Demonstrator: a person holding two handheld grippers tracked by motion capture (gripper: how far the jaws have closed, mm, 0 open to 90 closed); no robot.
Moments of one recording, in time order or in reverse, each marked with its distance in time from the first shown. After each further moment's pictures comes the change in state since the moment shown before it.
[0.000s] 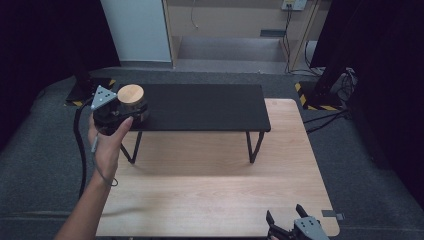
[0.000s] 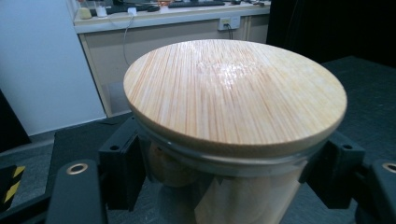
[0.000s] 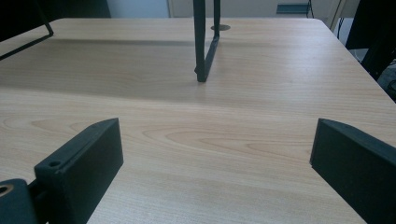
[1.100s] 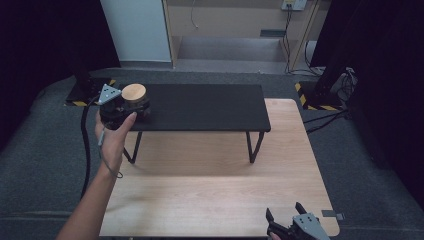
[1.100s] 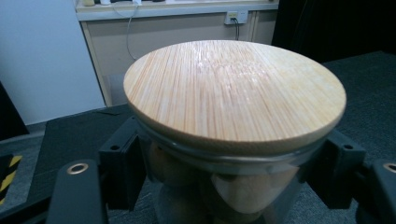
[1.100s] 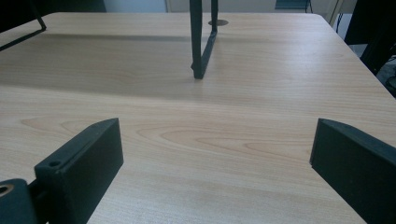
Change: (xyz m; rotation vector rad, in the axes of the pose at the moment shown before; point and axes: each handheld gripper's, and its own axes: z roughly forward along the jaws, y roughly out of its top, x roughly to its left) left arm 0.011 -0.012 0.026 0.010 0.019 -0.025; right arm 0.000 0.003 0.008 0.020 -0.009 -0.001
